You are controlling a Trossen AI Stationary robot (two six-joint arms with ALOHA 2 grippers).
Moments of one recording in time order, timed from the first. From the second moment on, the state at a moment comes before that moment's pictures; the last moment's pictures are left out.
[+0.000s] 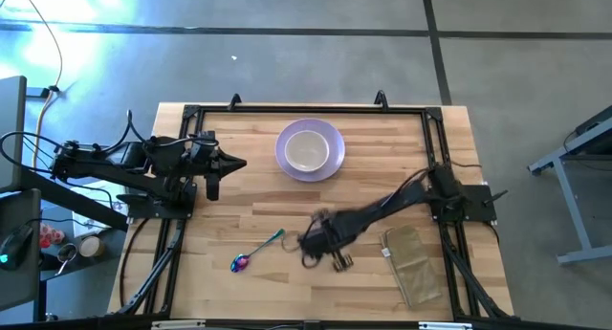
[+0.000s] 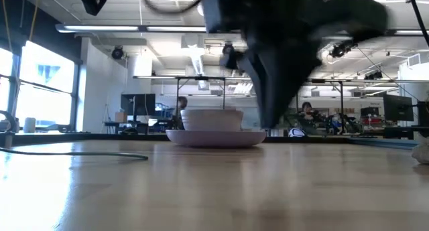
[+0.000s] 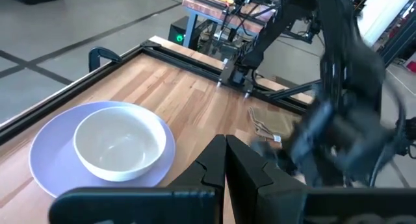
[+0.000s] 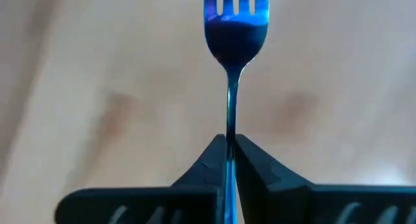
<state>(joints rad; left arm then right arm) 0.00 0.66 0.78 -0.42 -0.28 -0.38 0.35 2.08 1.65 -0.94 0.05 -0.09</state>
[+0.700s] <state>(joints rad) 0.00 0.91 0.78 0.34 -0.12 -0.45 0.06 1.31 1.65 -0.34 -0.15 0.05</state>
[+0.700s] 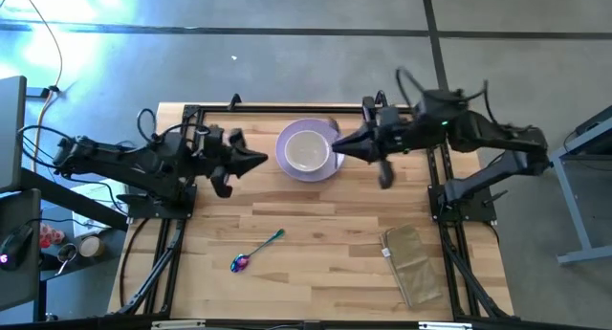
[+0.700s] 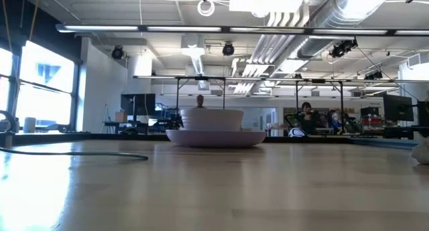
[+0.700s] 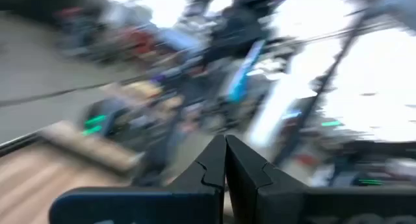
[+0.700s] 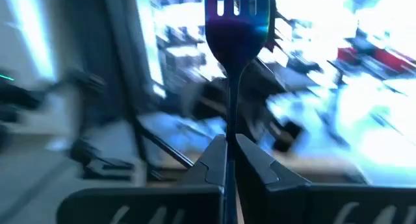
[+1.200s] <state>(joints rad) 0.12 1.30 0.80 0.92 0.32 -0.72 0.05 1.47 1.65 -0.15 -0.46 0.08</state>
